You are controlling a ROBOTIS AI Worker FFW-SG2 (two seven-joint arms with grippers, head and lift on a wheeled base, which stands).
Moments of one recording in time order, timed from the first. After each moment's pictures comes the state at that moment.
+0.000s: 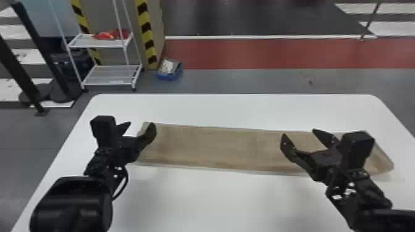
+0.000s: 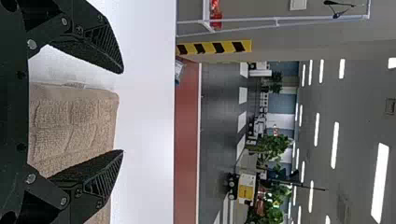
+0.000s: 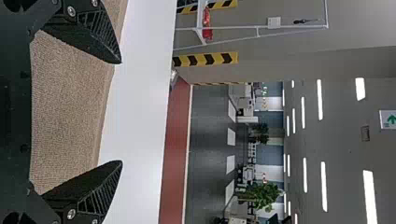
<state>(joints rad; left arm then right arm) -0.07 0.12 0.04 -1.44 0.13 0.19 -0.12 0.14 -0.06 -0.08 -1.72 -0.02 0.18 0.29</state>
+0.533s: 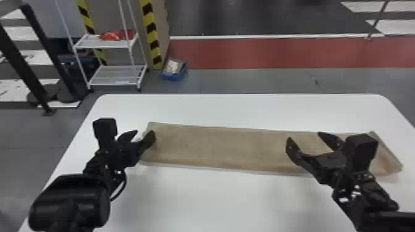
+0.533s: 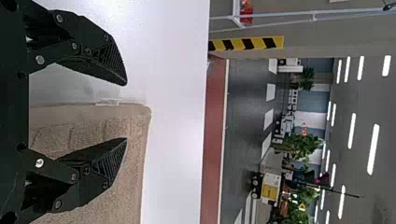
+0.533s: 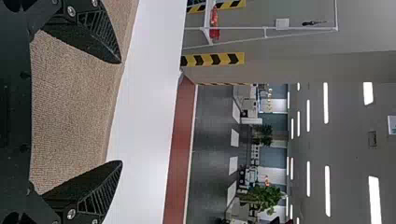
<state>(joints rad) -0.10 0.15 0.07 -1.39 0.16 0.32 -0.18 0.12 -0.07 -0.08 -1.67 0.01 0.16 0.29</state>
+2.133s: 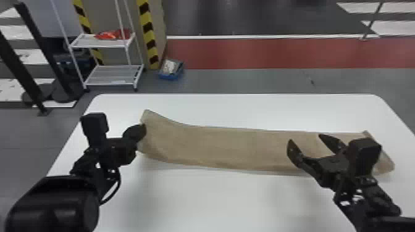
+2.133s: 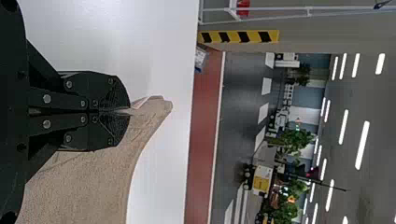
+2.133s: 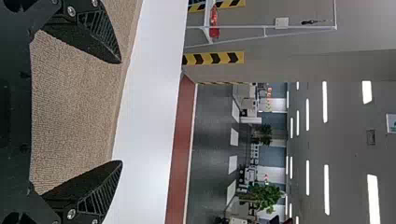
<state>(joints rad) 0.01 0.15 0.08 -1.67 0.22 0.45 -0.15 0.15 -0.08 -0.10 -1.69 -0.01 0.15 0.31</state>
